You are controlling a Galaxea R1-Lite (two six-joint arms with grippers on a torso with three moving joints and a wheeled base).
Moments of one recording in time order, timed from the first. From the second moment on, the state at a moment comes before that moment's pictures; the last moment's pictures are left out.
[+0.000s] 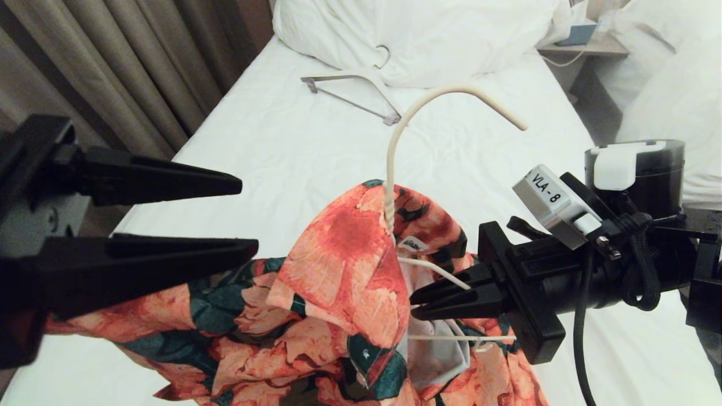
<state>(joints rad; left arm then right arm) -0.87 1.13 -1.25 0.41 -0.13 0.32 0.64 1.61 -0.97 -0.35 0.98 -0.44</state>
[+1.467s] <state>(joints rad) -0.93 1.24 -1.11 0.25 -0.13 0.26 0.65 1.55 -0.94 -0.35 0.98 -0.44</state>
